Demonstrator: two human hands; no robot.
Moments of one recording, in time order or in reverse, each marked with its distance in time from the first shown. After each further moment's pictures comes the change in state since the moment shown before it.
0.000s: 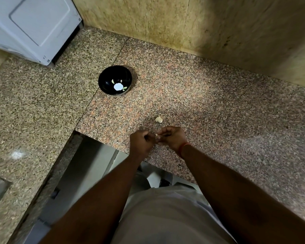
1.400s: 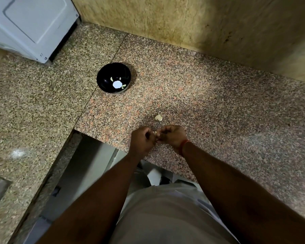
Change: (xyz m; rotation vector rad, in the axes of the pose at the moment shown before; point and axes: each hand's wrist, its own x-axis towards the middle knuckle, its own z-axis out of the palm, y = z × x) left_hand 0.004 0.006 -0.004 0.062 -0.011 0.112; right_hand 0.006 0.002 -0.001 0.057 -0.052 0.073
